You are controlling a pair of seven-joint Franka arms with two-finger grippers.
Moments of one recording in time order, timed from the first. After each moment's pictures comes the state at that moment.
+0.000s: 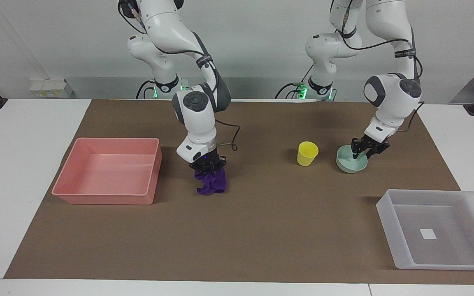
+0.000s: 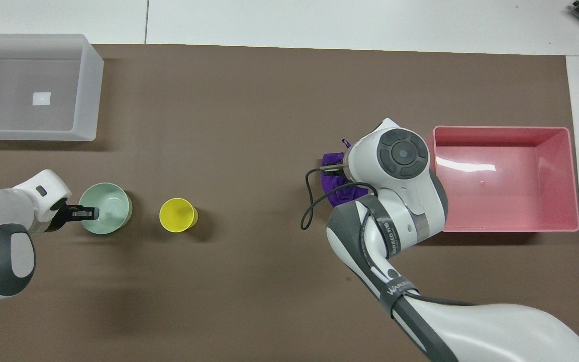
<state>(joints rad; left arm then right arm) 0.01 -0.04 0.05 -2.43 -0.11 2.47 0.23 0.42 0.27 -0.03 -1.90 0.00 2.31 0.38</state>
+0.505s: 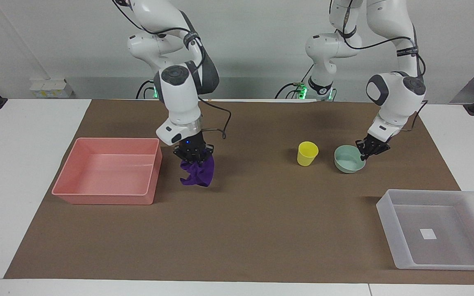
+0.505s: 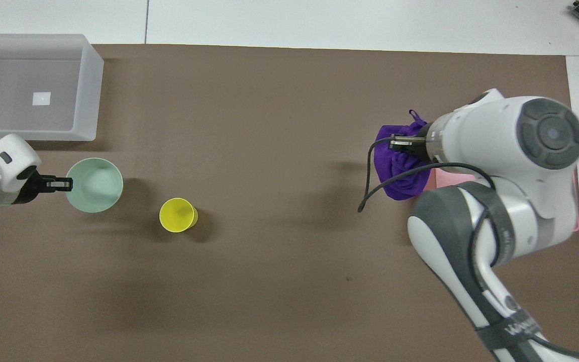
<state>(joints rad) 0.01 -0.04 0.06 -2.18 -0.11 2.29 0.23 0.26 0.06 -0.04 -1.87 0.00 2.15 0.37</state>
